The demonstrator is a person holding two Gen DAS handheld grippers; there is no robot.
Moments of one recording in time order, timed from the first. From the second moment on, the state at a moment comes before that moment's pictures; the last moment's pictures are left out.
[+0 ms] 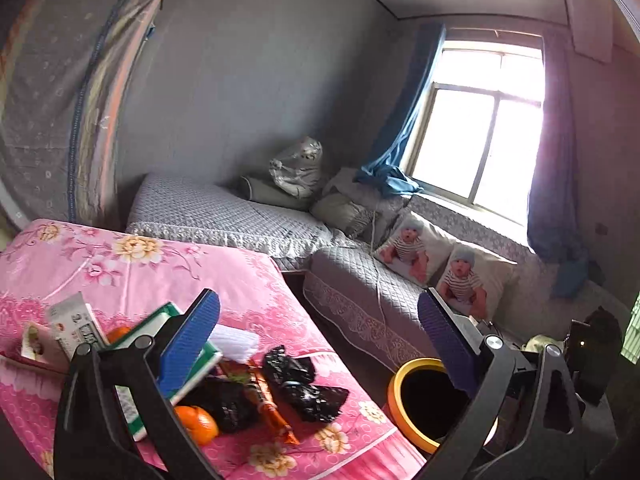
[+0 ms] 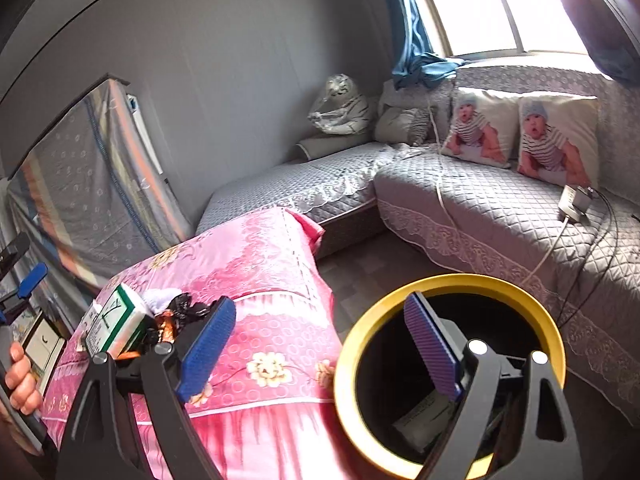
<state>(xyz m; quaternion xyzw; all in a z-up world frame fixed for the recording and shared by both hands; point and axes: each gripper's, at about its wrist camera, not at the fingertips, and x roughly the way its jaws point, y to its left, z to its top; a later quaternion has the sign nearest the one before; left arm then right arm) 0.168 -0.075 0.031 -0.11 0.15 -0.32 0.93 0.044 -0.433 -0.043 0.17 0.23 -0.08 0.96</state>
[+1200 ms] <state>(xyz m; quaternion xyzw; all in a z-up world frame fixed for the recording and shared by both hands) 0.165 0.085 -0.045 -0.08 0.22 -0.11 0.97 0.188 -0.268 -0.122 0.11 0.50 0.18 0.84</state>
